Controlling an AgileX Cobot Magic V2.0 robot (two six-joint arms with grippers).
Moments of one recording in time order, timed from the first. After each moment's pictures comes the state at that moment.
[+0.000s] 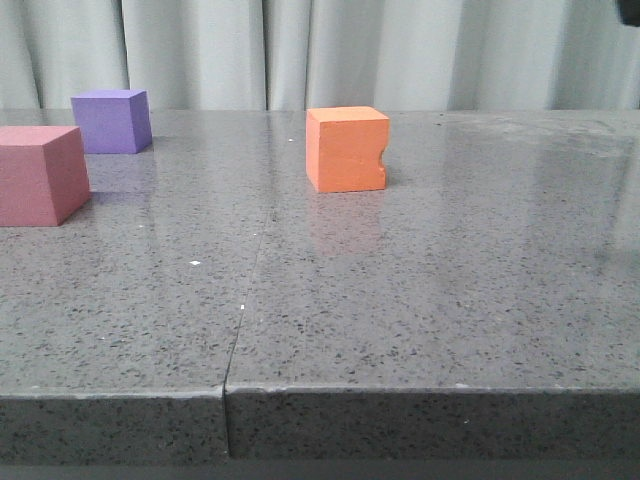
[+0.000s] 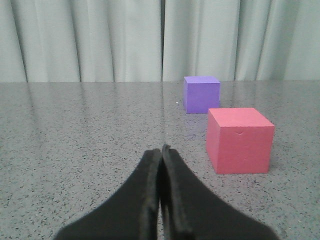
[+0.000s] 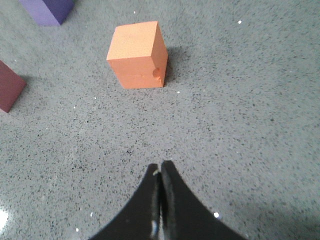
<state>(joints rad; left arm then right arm) 0.00 0.00 0.00 -0.09 0.06 0.08 0.39 0.84 -0.71 0.19 0.48 0.10</state>
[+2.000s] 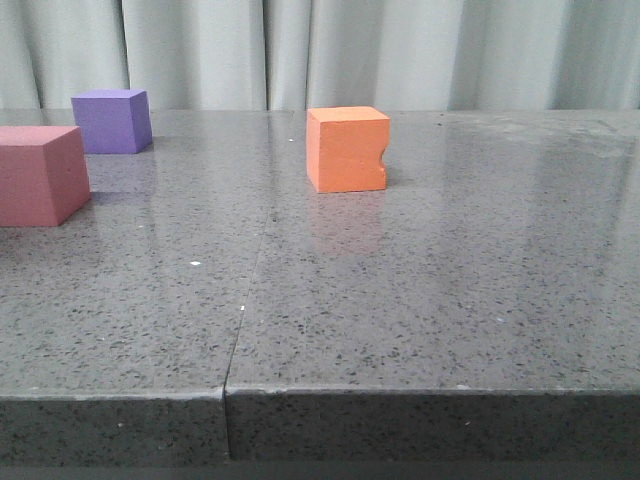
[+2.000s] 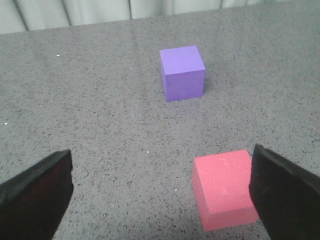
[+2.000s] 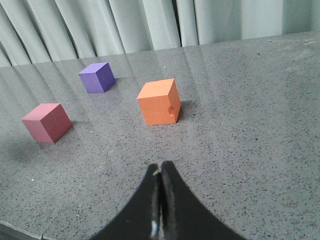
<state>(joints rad) -0.01 1.00 -0.96 -0.14 0.56 0.21 0.39 0.18 -0.41 0.19 0.44 0.10</state>
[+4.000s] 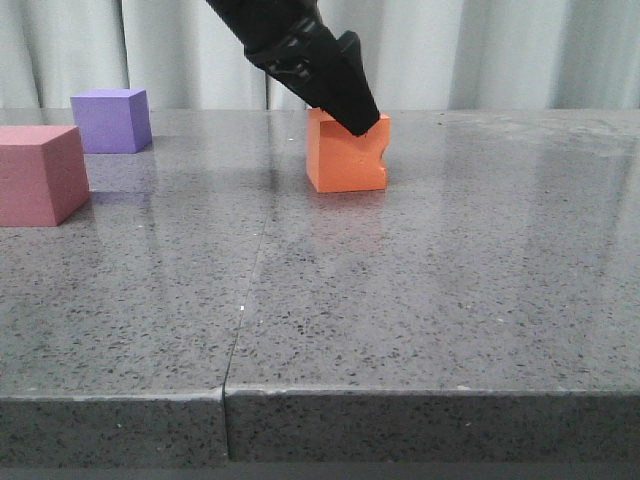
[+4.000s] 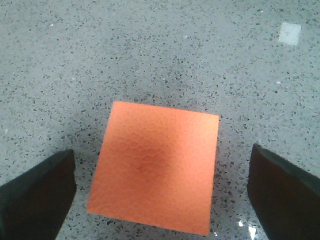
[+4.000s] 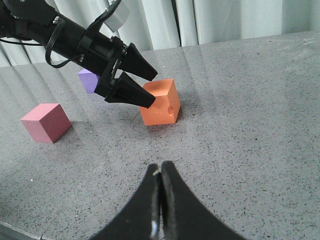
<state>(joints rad) -0.47 2.05 -1.86 -0.53 0.91 0.95 0.39 0.18 -0.41 0.19 0.44 0.10</state>
